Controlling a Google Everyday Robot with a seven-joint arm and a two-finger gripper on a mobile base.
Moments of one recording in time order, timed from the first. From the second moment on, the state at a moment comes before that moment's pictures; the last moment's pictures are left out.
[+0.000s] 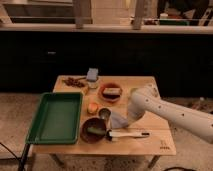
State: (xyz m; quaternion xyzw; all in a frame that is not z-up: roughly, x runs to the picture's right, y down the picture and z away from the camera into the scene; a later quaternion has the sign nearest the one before) arm 0.153 0.182 0.823 -0.28 -0.11 -0.15 0.94
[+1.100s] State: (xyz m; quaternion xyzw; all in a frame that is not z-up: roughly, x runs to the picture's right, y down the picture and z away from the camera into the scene) arm 0.108 0.177 0.851 -0.29 -0.10 -0.14 0.94
